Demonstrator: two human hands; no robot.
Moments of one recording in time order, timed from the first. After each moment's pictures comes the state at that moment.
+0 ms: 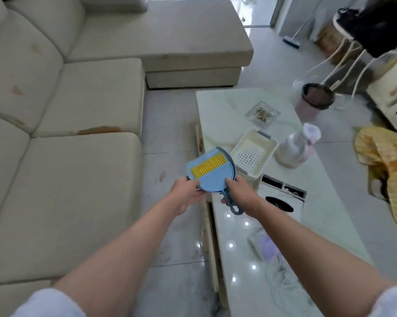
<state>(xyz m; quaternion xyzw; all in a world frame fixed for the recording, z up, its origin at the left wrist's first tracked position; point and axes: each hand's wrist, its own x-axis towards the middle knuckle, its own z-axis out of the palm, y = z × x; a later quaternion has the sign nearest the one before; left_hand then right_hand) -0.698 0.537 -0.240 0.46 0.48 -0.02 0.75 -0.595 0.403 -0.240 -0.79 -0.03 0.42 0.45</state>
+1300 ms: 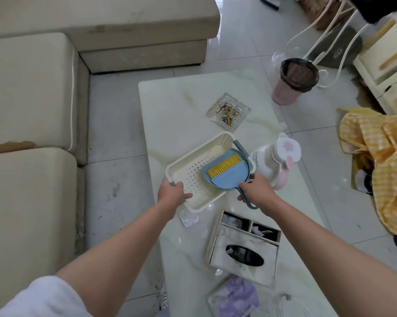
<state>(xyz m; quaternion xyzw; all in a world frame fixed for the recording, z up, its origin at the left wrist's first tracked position) -0.416 0.522 -0.399 0.51 0.57 -0.03 0.64 -0.284 0.327 -0.365 -0.85 0.05 0.37 0.37</state>
